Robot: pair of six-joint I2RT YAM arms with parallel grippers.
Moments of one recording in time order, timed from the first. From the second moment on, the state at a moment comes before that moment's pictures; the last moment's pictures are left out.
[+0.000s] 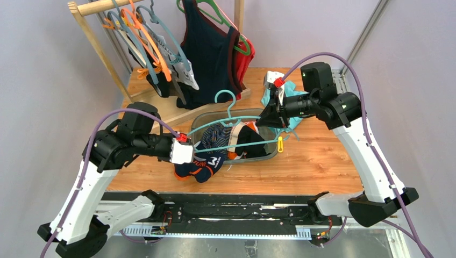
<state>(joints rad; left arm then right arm) -0.55 0.93 1.44 -1.32 0.58 1.09 0.48 1.29 1.67 -1.04 -0.89 -0.45</state>
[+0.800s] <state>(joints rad) -0.56 0.91 1.43 -1.32 0.59 1.10 0.48 1.22 1.61 -1.00 -0.86 -0.45</state>
